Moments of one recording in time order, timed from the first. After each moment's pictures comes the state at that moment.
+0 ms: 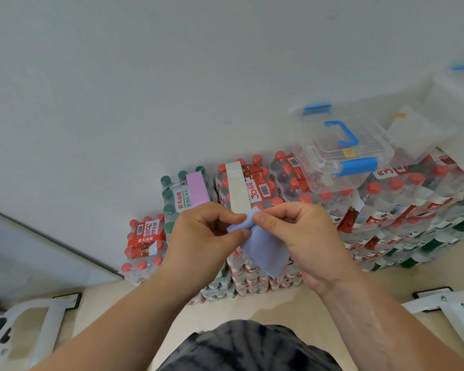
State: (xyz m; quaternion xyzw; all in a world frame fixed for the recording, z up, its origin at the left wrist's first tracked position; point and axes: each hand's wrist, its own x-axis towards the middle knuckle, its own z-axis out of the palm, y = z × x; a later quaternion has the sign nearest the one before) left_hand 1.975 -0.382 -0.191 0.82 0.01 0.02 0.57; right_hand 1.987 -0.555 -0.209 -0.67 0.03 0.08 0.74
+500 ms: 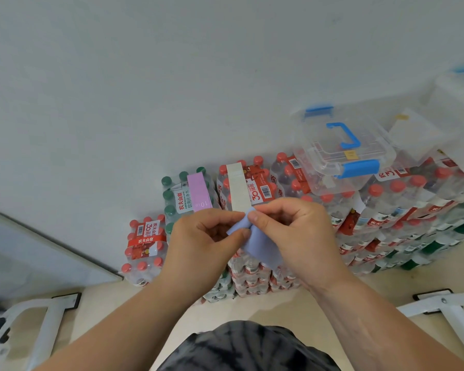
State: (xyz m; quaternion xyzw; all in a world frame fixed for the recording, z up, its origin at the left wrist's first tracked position) left_hand 1.969 -0.380 -0.189 0.85 -0.01 0.05 0.53; right_hand 1.988 -0.545 -0.209 -0.74 -0.03 -0.02 0.67
